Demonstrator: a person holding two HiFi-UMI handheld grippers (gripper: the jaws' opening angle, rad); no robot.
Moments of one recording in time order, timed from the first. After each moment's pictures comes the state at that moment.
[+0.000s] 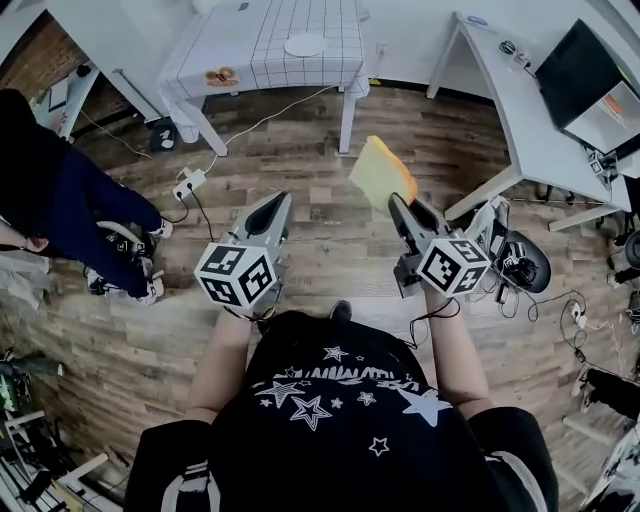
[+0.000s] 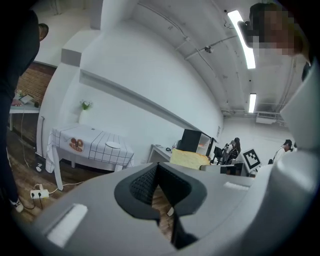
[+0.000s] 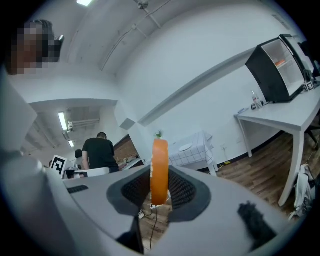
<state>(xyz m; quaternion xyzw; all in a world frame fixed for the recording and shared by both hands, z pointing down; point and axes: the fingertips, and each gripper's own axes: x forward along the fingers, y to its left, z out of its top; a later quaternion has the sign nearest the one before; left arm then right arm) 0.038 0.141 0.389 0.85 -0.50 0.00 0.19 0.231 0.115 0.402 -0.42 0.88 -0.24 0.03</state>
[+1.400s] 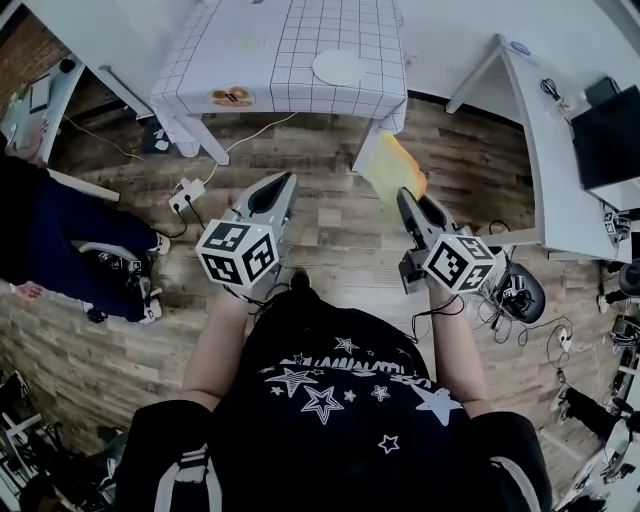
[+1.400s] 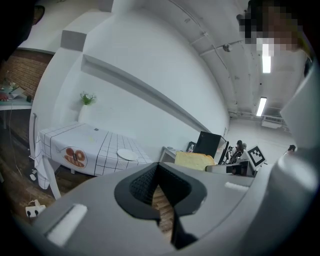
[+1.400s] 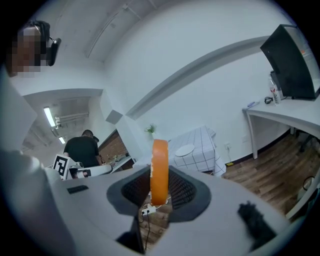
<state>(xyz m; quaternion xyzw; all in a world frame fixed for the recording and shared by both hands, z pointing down) -0.077 -0.101 0.408 0.84 -0.49 0.01 0.21 0.125 -0.112 0.413 -0.43 0.86 -0.26 -0.01</state>
